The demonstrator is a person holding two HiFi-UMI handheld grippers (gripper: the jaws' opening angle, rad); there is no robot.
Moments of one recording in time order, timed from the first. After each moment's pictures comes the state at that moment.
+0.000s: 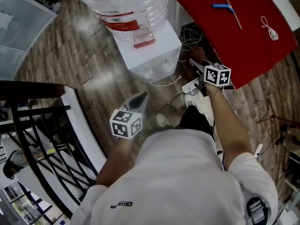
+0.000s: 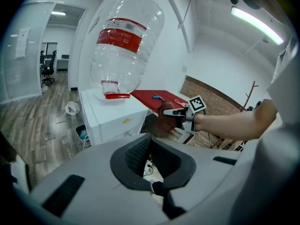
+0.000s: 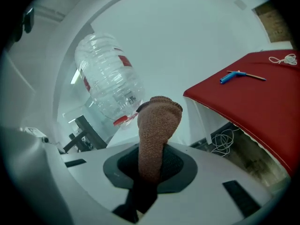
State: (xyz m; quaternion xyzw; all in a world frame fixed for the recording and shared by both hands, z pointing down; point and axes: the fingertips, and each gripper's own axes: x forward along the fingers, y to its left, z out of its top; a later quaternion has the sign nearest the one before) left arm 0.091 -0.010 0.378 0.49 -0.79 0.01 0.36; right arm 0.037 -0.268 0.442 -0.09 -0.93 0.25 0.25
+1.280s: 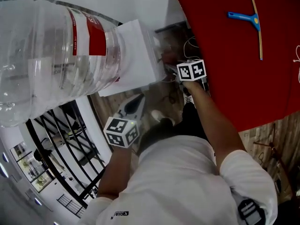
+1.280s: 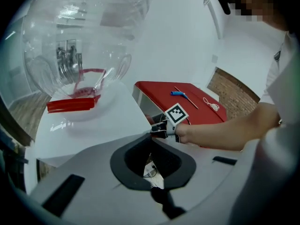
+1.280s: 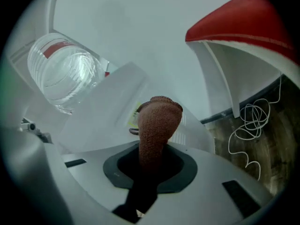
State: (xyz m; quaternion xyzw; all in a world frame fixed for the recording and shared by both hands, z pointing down) left arm -0.012 -0.205 0.424 0.34 -0.83 0.03 0.44; right arm -0.110 -0.297 0.604 -0.29 -0.80 0.33 0.41
